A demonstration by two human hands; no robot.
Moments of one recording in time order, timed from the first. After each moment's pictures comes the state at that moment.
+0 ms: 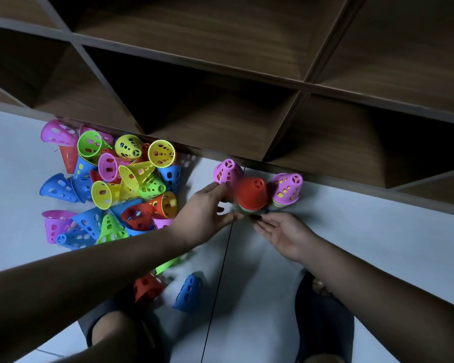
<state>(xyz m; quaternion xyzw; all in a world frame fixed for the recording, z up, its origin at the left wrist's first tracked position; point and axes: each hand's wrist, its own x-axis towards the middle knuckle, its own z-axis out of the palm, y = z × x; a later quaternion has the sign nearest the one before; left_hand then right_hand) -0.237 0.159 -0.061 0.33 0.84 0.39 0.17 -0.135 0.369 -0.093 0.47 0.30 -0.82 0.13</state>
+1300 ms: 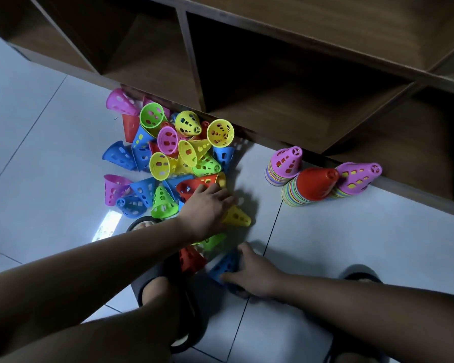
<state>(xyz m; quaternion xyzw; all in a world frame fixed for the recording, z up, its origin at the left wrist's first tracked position) -0.241 0.038 -0.094 0.42 0.90 0.01 0.16 -0.089 0.198 -0.094 0.19 0.73 -0.46 0.47</state>
